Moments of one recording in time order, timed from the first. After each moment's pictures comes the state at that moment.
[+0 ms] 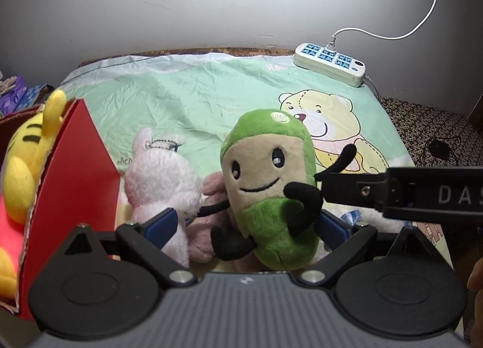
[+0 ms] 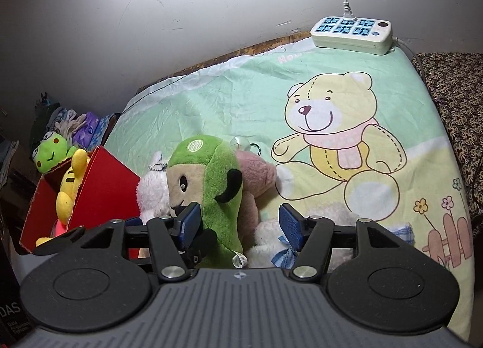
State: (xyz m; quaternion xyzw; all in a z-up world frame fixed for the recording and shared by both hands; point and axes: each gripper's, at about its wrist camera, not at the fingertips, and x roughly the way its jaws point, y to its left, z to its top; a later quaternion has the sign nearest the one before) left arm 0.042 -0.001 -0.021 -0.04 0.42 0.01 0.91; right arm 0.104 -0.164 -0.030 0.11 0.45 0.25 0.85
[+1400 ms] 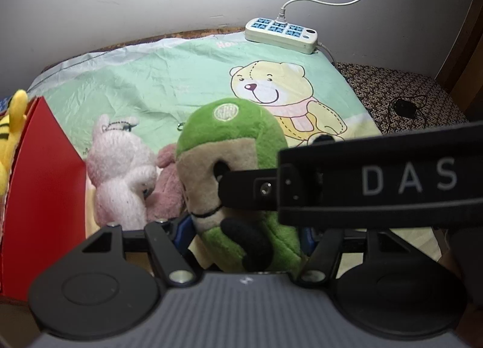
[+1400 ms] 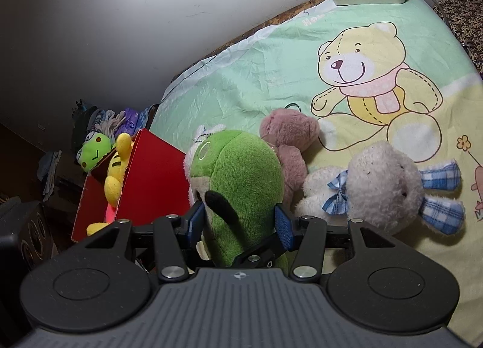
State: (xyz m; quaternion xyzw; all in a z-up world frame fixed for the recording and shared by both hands) left arm 0.010 -0.033 -0.023 -0.01 0.46 -0.06 0.89; right arm 0.074 -0.170 -0.037 0.21 0.49 0.30 0.79
